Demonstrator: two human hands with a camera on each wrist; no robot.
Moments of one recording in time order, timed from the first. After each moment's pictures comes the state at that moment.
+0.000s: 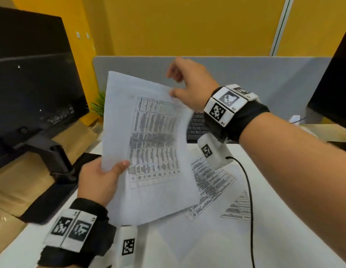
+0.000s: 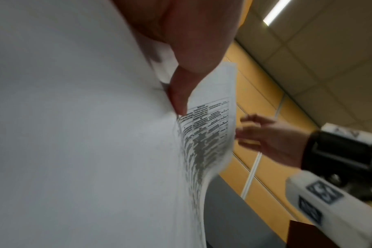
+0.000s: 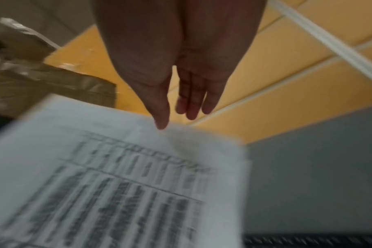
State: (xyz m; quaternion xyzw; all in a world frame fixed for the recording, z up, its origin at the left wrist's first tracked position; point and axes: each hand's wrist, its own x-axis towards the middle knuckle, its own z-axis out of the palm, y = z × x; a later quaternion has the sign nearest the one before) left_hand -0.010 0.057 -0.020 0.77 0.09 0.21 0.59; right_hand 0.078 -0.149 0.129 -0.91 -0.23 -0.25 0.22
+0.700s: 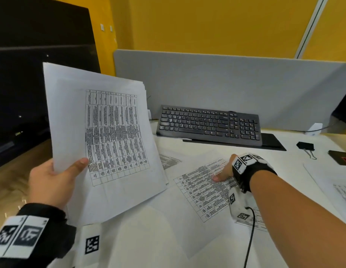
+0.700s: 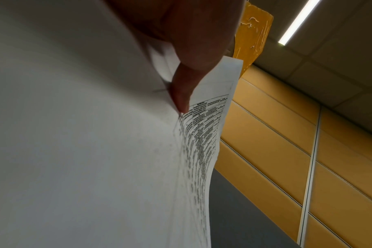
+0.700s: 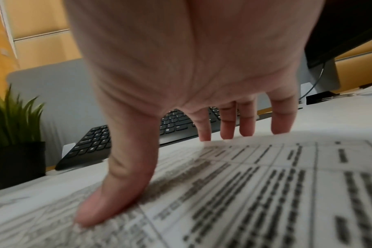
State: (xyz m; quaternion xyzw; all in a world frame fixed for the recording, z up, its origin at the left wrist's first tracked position) left_hand -0.030 0.148 -0.025 0.74 0.20 0.24 0.60; right_hand 0.078 -0.207 -0.006 -0.96 0.10 0.25 -0.02
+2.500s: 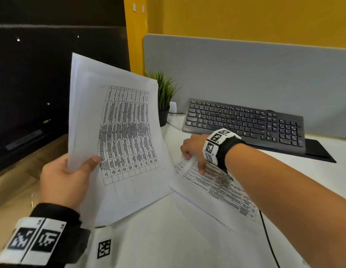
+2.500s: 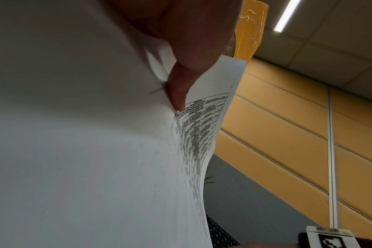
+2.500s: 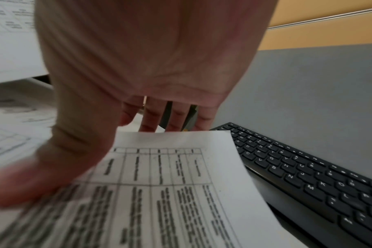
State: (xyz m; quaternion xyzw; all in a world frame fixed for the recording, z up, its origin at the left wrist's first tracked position) left_hand -0.034 0.163 -0.031 0.74 0.22 0.31 0.55; right_hand 0.175 -0.054 -0.026 -0.89 -0.37 0.18 -0.21
